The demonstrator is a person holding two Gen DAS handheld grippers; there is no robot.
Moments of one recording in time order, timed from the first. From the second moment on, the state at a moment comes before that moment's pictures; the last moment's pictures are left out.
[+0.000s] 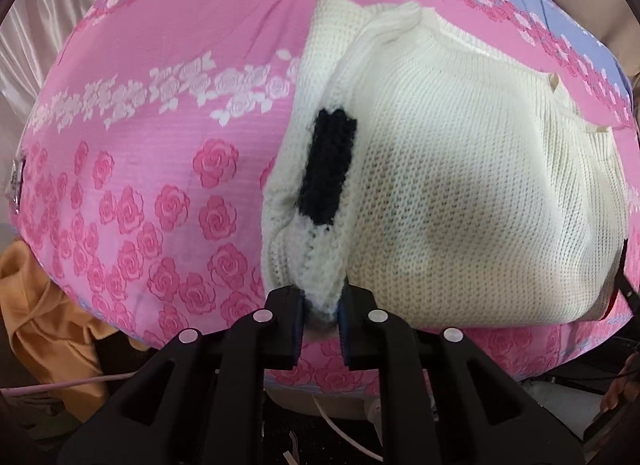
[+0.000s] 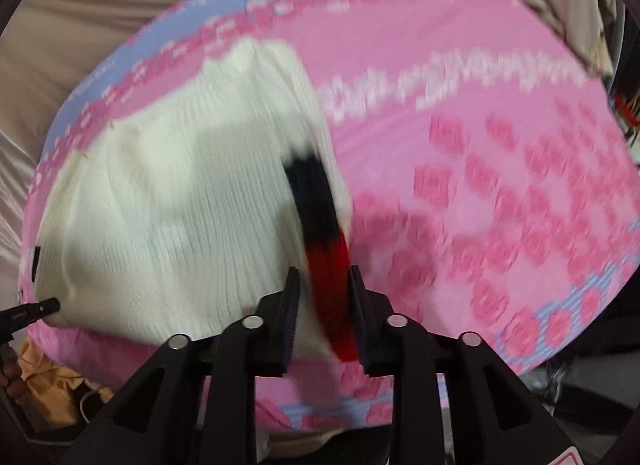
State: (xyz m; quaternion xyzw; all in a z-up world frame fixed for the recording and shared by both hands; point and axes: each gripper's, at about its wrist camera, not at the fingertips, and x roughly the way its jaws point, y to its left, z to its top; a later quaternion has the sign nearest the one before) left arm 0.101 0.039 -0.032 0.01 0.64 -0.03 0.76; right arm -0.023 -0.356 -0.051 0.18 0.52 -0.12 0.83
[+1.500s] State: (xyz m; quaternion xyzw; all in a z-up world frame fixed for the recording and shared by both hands) left arm 0.156 -0.027 -0.017 0.02 0.58 -0.11 0.81; right arm 0.078 -0.260 -0.006 0.10 0.47 0.05 0.88
